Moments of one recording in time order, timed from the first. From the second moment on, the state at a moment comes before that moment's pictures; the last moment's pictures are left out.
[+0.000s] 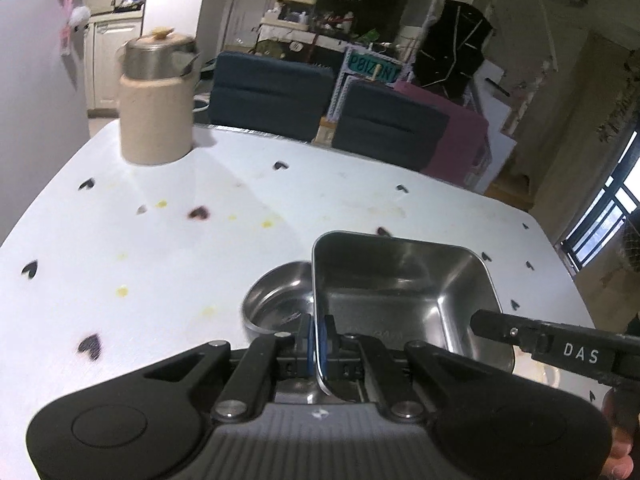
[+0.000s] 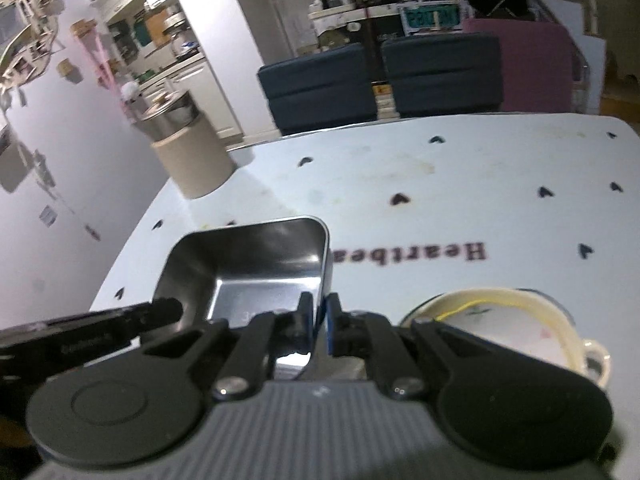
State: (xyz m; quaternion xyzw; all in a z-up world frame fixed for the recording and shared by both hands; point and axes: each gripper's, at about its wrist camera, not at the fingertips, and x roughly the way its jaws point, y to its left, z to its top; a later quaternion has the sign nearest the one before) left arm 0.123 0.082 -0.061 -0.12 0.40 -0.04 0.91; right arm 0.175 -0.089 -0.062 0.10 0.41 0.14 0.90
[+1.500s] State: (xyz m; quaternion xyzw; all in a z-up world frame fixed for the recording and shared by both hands) left arm 0.108 0.137 -0.122 -0.07 0.49 0.01 0.87; right arm 0.187 -0.006 -0.106 0.08 0.50 0.21 0.84
